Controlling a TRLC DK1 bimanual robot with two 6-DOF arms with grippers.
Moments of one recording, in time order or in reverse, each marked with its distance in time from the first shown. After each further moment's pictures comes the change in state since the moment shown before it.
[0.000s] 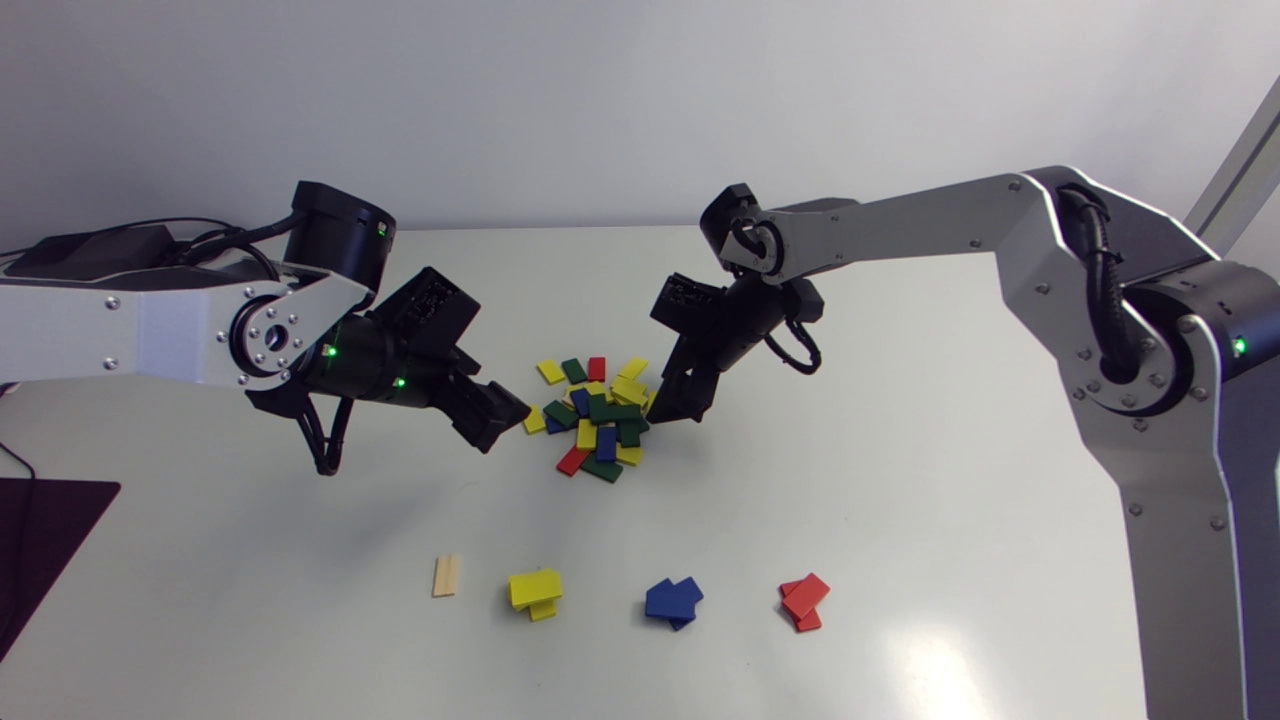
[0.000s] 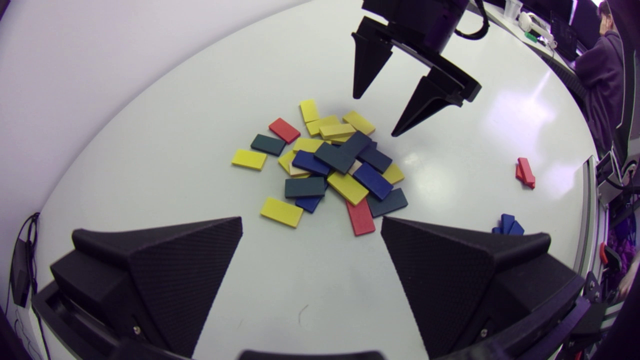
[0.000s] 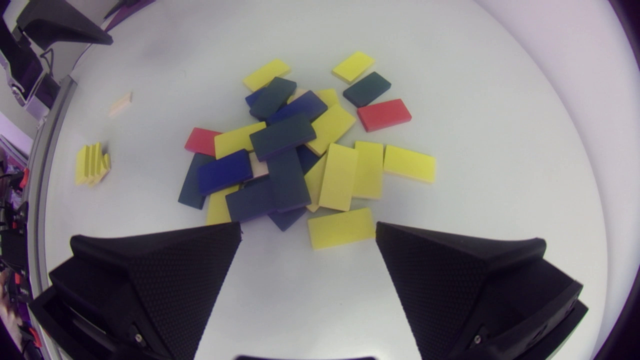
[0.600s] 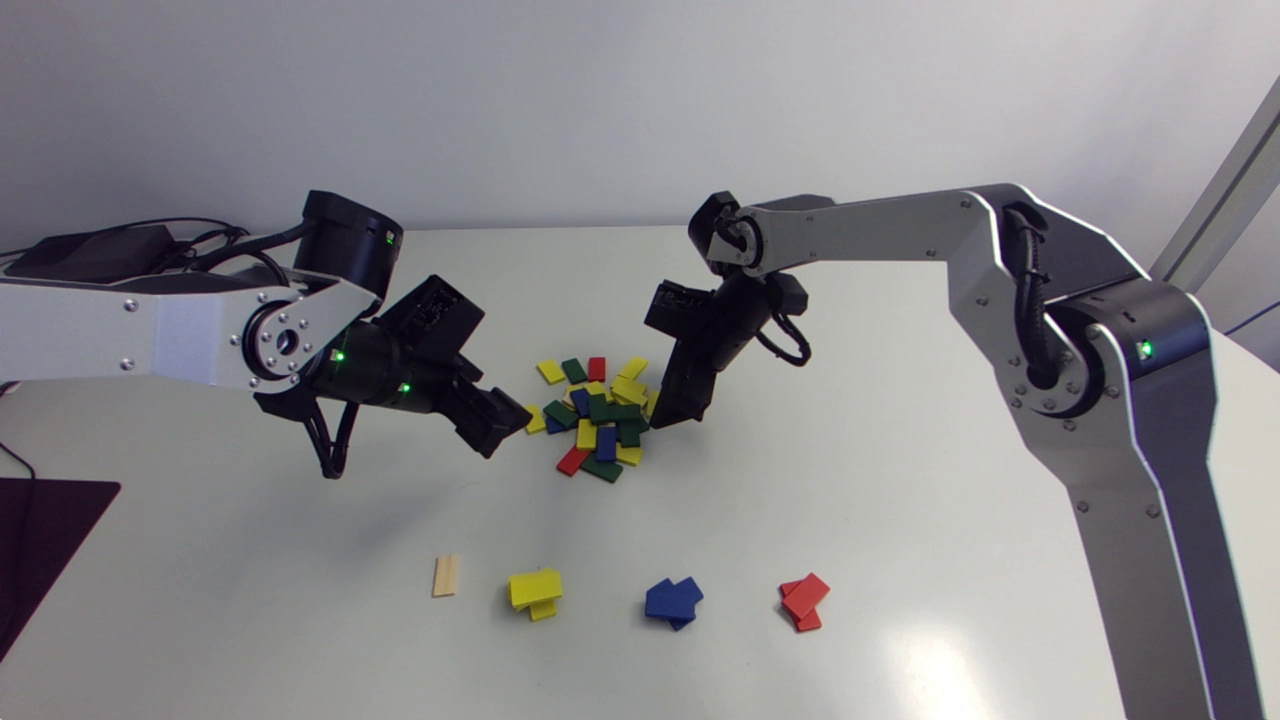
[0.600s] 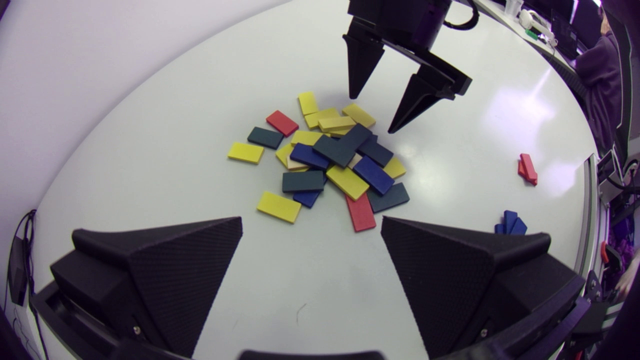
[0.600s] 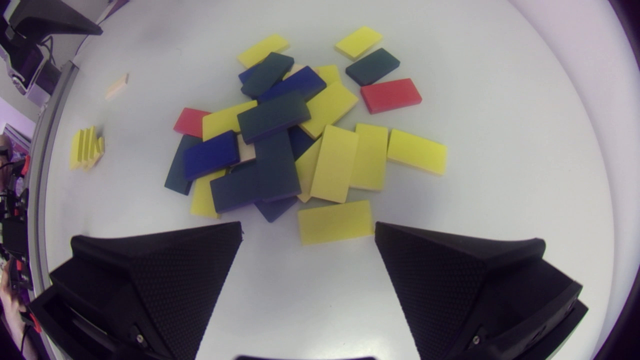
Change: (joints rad) left arm 0.000 0.026 0.000 0.005 0.000 0.000; right arm 0.000 0.117 0.177 -0.167 0.027 -0.064
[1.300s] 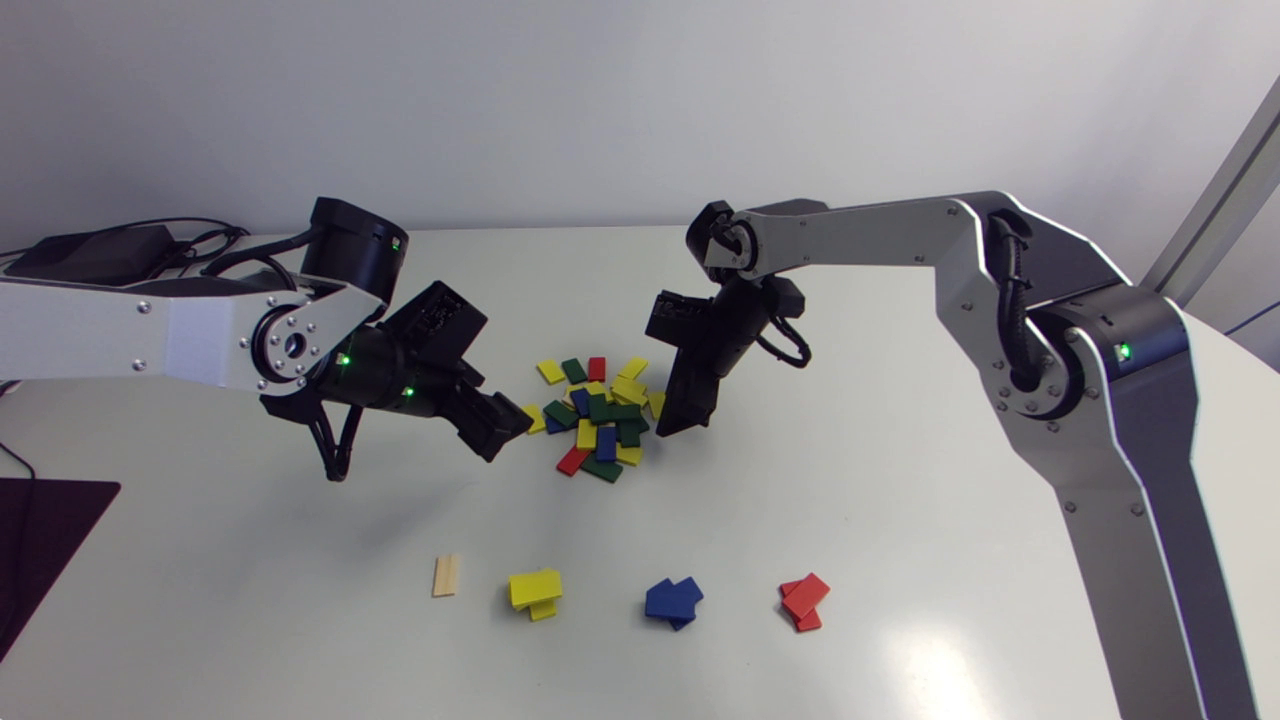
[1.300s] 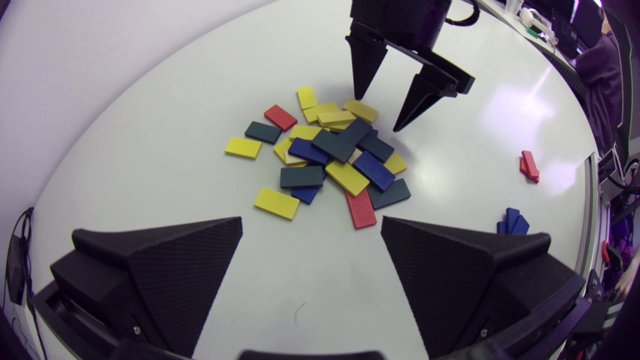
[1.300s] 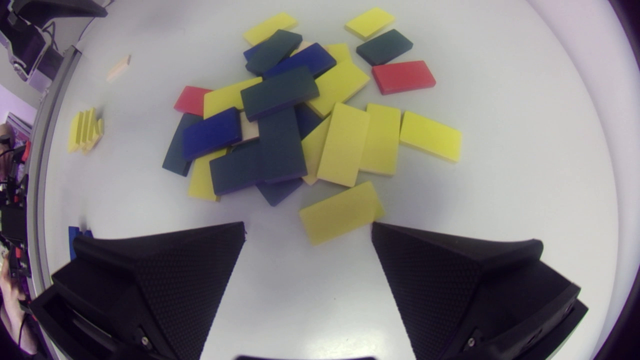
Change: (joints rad) left arm 0.000 0.018 0.000 0.004 0.000 0.000; right arm 0.001 0.026 0.027 -0.051 0.026 -0.041
